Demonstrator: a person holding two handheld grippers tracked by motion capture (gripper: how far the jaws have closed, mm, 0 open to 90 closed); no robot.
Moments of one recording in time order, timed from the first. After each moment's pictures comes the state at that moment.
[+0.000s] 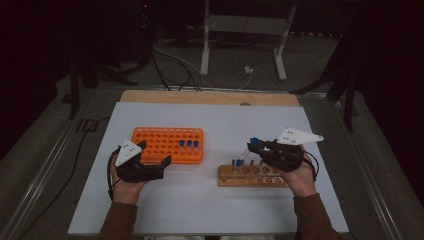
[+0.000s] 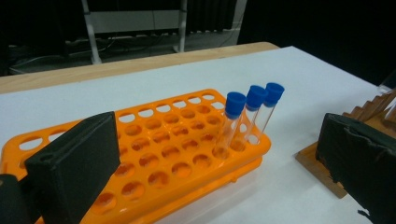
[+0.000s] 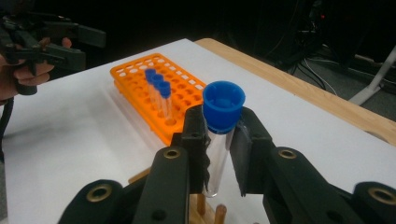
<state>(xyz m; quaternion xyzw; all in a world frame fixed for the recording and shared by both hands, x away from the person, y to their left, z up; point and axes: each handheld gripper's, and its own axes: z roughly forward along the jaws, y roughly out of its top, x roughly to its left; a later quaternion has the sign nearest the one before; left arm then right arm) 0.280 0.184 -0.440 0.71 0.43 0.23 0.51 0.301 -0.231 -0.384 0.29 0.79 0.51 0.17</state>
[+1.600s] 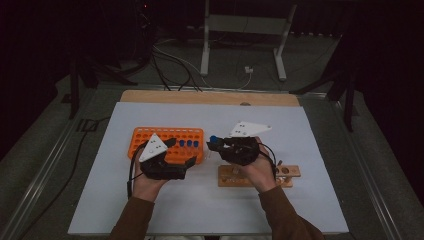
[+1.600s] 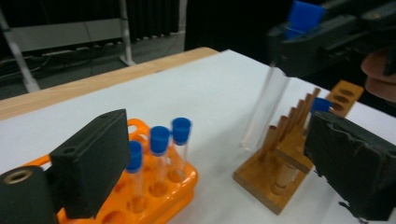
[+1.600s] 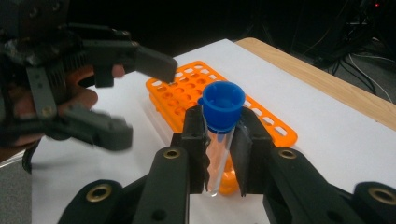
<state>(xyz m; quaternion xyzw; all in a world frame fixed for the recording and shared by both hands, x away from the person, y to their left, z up) 0.288 0.125 -0.427 0.75 0.33 0.18 0.54 0.319 -0.131 -0.386 0.26 0.81 0.51 0.12</state>
